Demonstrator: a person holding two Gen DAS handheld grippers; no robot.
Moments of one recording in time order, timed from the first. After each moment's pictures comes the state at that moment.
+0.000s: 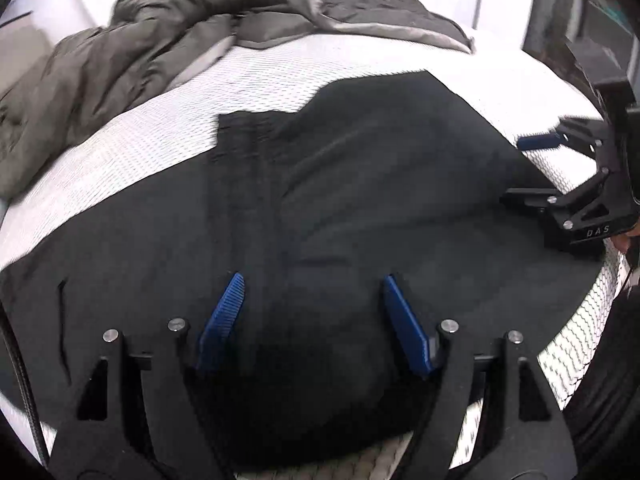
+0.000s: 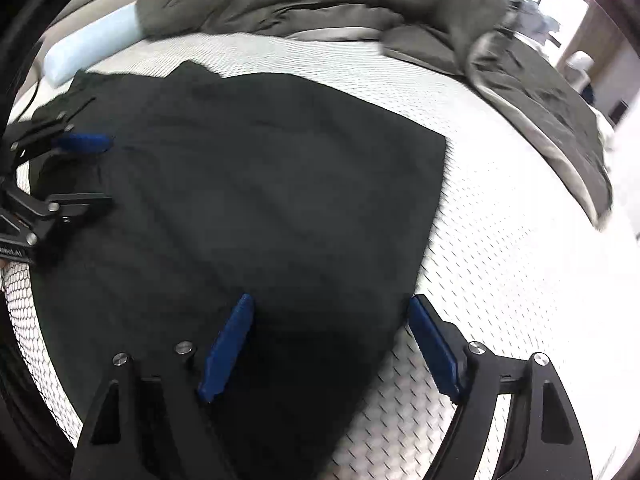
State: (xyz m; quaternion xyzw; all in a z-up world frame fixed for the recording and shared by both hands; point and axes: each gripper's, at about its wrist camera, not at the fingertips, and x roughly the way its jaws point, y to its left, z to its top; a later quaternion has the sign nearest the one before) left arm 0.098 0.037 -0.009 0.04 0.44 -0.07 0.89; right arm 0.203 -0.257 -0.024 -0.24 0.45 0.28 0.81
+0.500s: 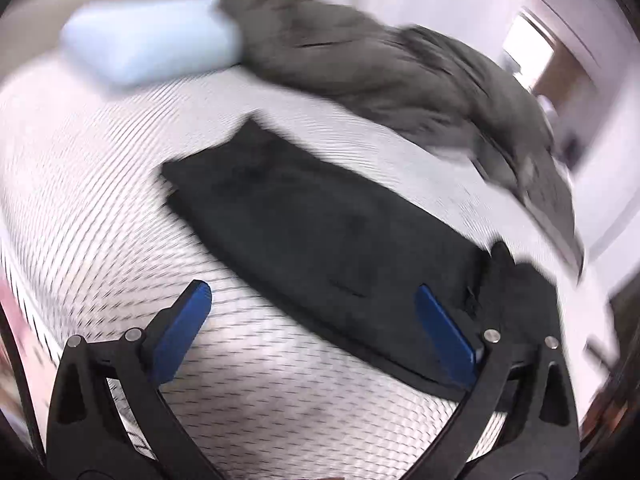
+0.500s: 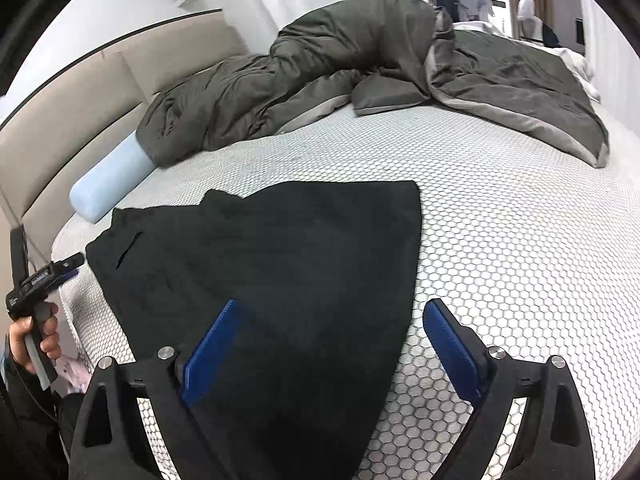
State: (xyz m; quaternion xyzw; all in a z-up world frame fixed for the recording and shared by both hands) left arm -0.047 0.265 0.019 -0.31 0.32 0.22 0.87; right arm 0.199 -0.280 0.029 -0.04 0.41 0.31 0.85
